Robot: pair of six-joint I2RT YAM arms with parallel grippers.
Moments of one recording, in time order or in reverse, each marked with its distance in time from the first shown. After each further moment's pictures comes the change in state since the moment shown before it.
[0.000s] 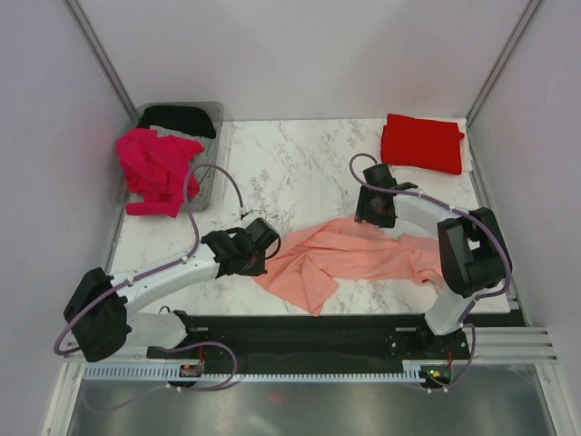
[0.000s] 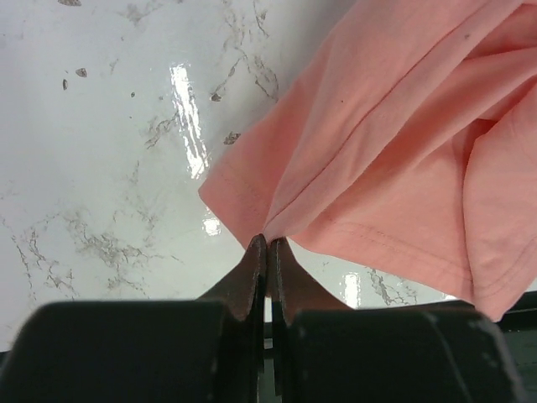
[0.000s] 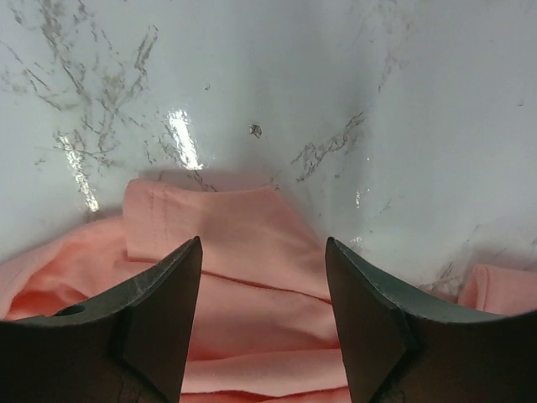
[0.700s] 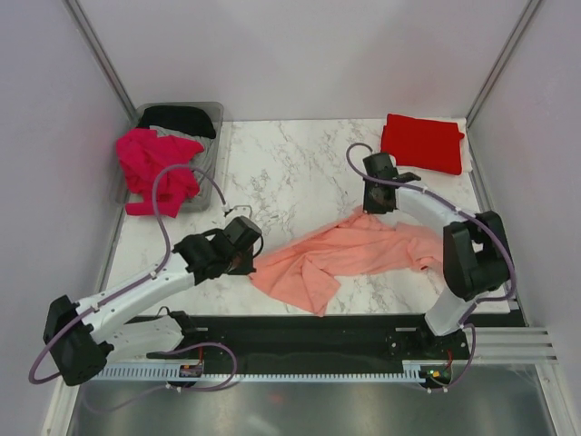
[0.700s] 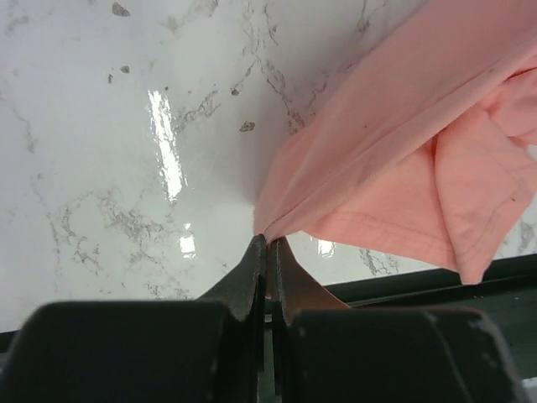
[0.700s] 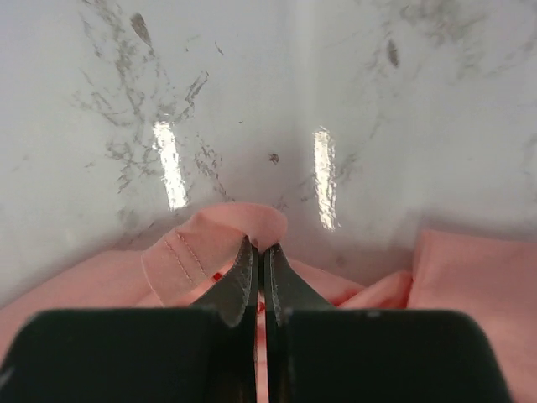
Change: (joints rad) left arm 0.030 -0.179 -0.020 -0.069 0.015 0.002; right arm 0.005 0.014 0.079 -0.024 0.014 -0.119
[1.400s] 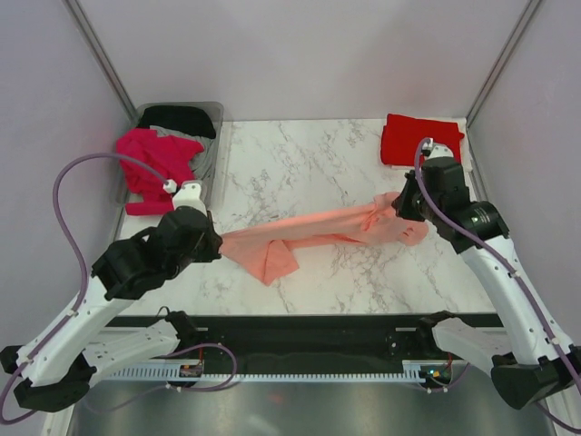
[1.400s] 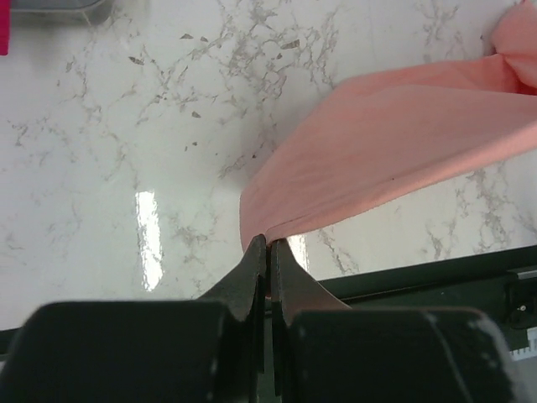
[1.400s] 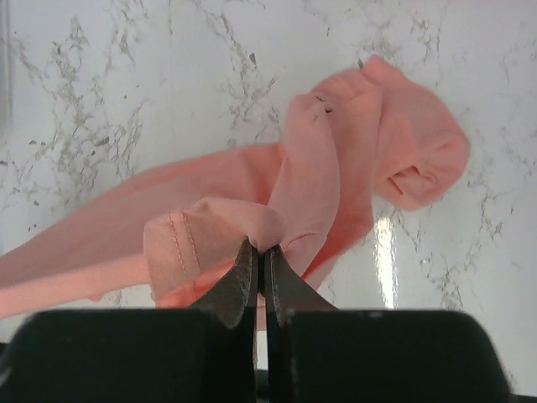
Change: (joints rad) left arm 0.003 -0.266 0.393 -0.333 -0.146 0.057; right arm -0.001 -0.679 0.072 -0.360 -0.065 0.036
